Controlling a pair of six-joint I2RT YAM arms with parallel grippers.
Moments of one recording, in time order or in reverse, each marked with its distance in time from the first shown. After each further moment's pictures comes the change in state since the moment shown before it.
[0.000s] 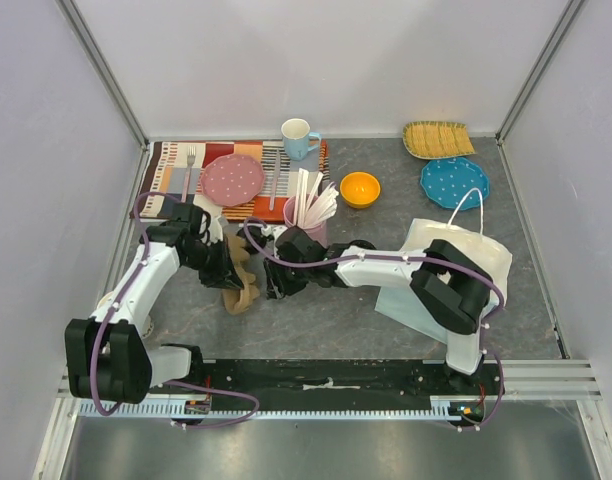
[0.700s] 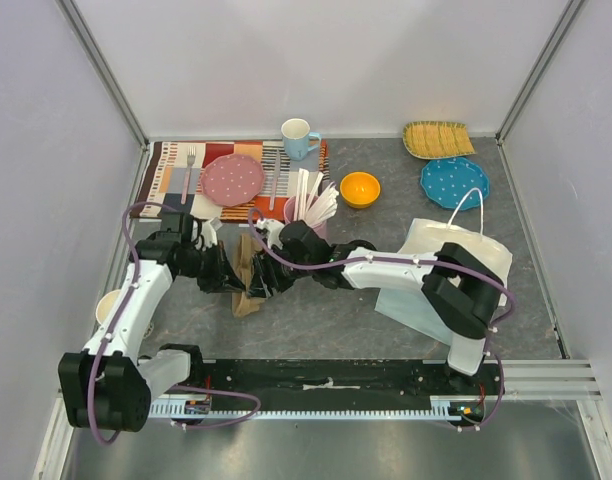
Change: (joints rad) left arm 0.027 -0.150 -0.048 -0.001 0.104 -0.048; right arm 0.000 -0.074 -0.037 0.216 -0.160 0.014
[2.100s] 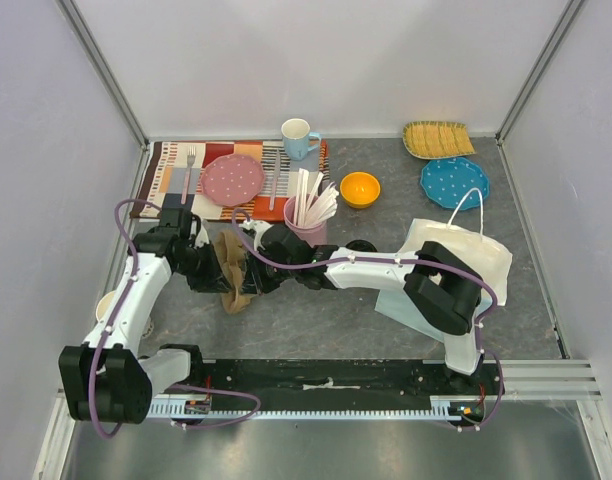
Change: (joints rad) left arm 0.017 0.040 0.039 -0.073 -0.227 -0.074; right arm 0.047 0.116 0.130 -0.062 0.108 0.074
